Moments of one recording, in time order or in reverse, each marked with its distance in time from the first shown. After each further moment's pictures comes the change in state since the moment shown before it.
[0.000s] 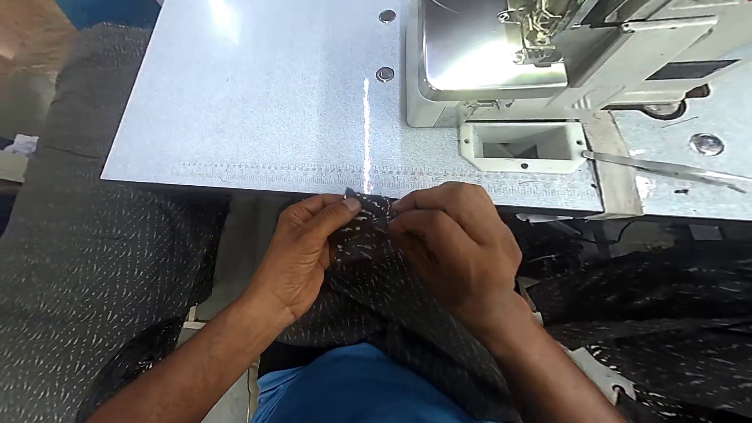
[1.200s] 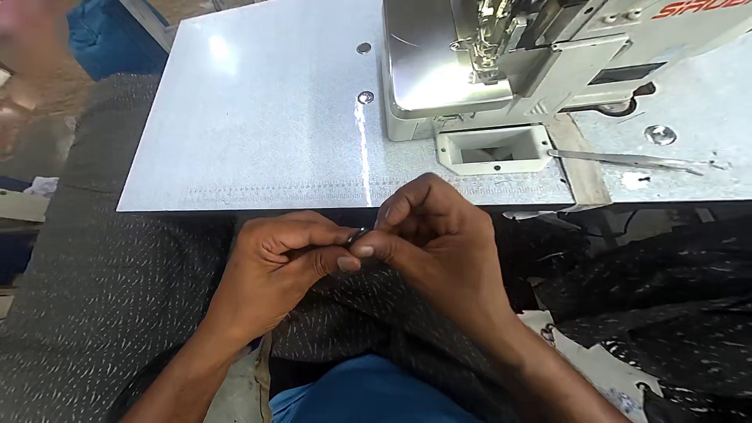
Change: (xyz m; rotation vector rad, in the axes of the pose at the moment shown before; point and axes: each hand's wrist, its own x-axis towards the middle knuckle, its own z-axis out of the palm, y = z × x) left_hand -0.017 0.037 -0.017 0.659 -0.365 0.659; right_hand 0.023 -0.026 -0.010 0.693 0.028 0.453
